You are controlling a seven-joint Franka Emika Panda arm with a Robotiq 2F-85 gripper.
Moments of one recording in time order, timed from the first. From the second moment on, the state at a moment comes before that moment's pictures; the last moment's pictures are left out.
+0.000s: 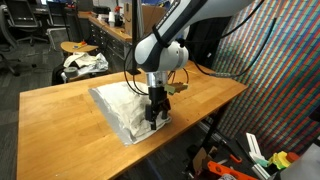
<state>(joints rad) 0.03 0.32 0.15 -2.24 0.18 2.12 -0.35</state>
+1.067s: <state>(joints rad) 0.06 0.30 0.12 -2.19 -0.06 2.04 -0.25</state>
